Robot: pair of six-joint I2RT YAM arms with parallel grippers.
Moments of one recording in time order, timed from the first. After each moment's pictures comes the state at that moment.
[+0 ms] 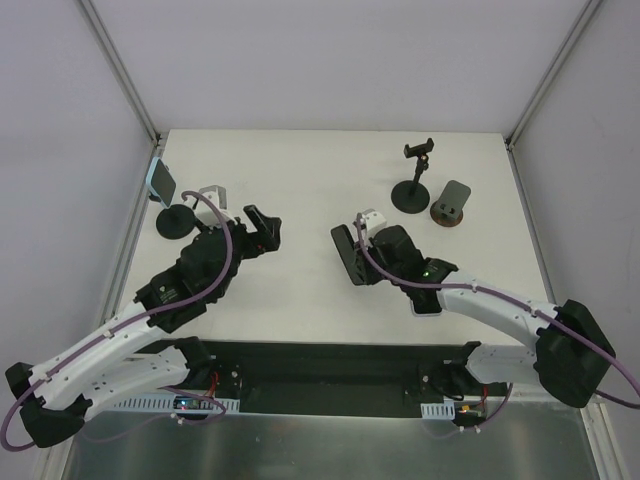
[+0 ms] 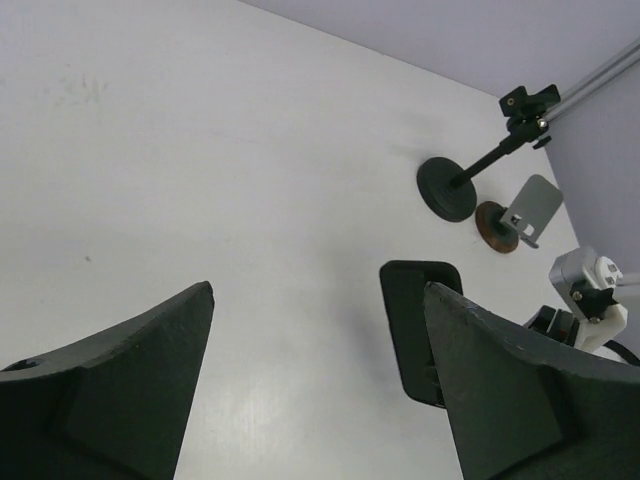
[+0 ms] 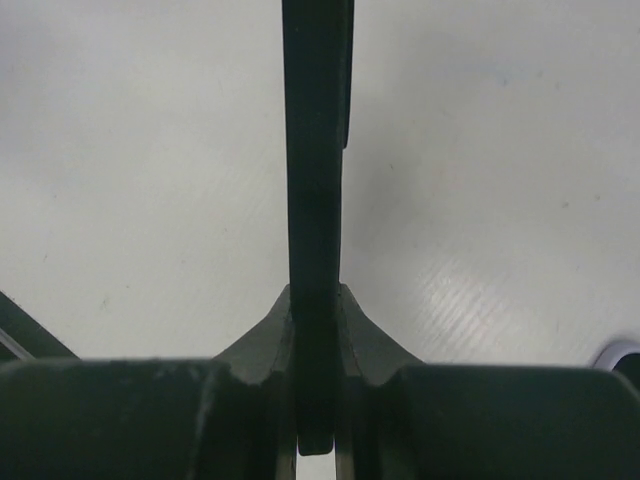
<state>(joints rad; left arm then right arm) -0.87 0.76 0.82 -0.32 -0.61 -0.65 0.85 1.23 0.71 -0.10 0.07 0.22</state>
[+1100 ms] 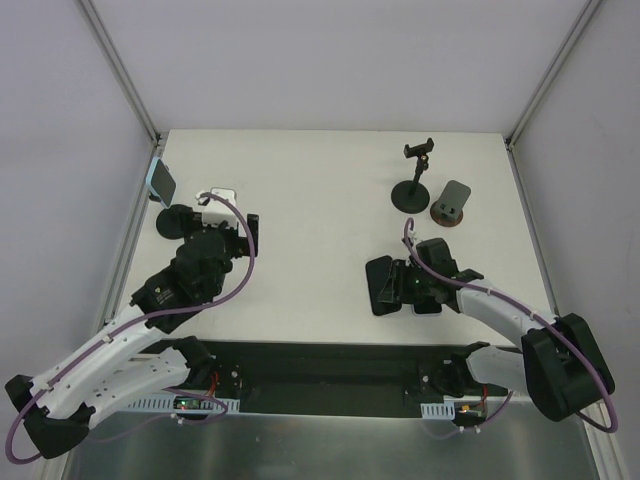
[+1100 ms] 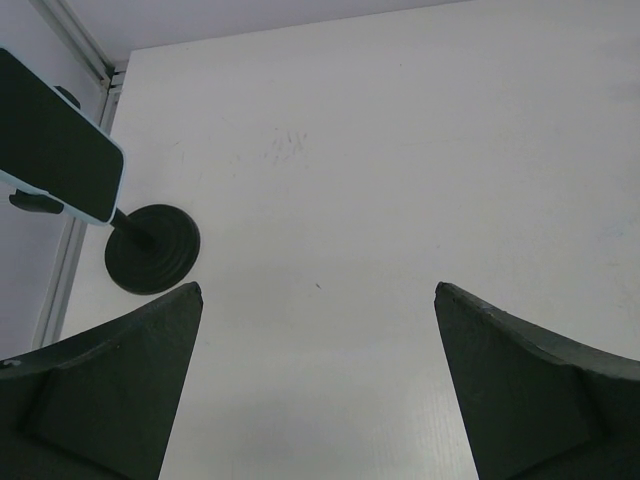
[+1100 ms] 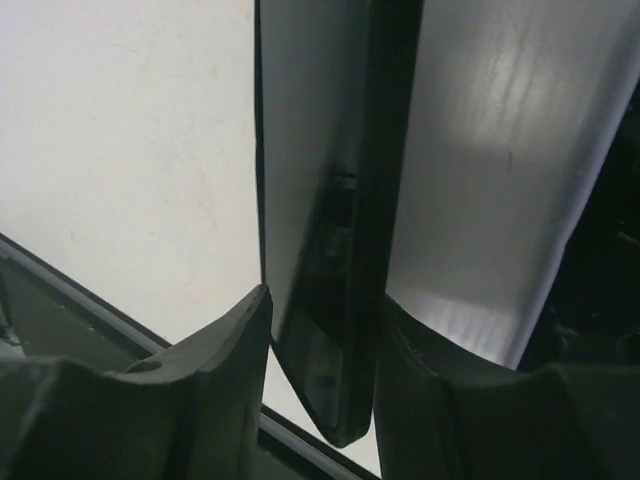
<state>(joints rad) -0.79 0.71 0.80 -0.37 -0.73 -0.07 0.44 1.18 0.46 -0.24 -0.36 0.49</state>
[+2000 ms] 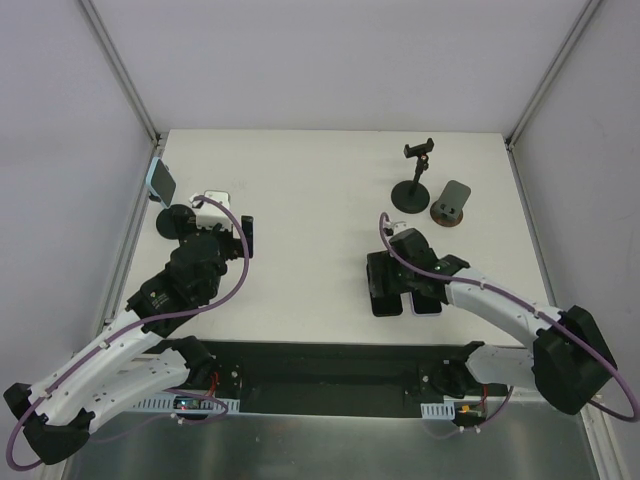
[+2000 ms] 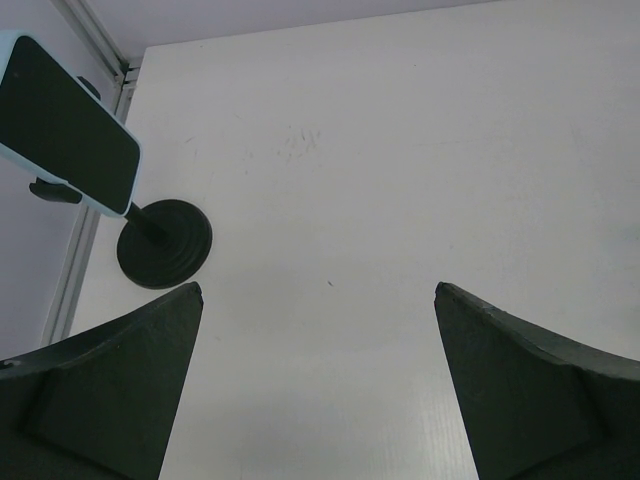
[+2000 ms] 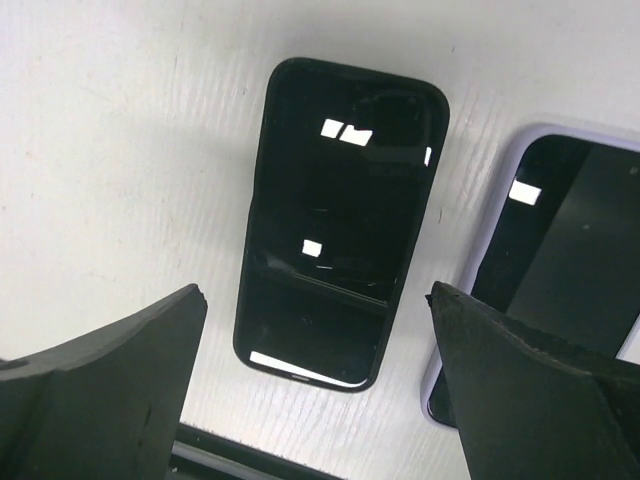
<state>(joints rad) -0.76 0.67 0.77 -0.37 -0.73 -0.06 0.66 1.17 0.64 -0.44 0.06 0.38</state>
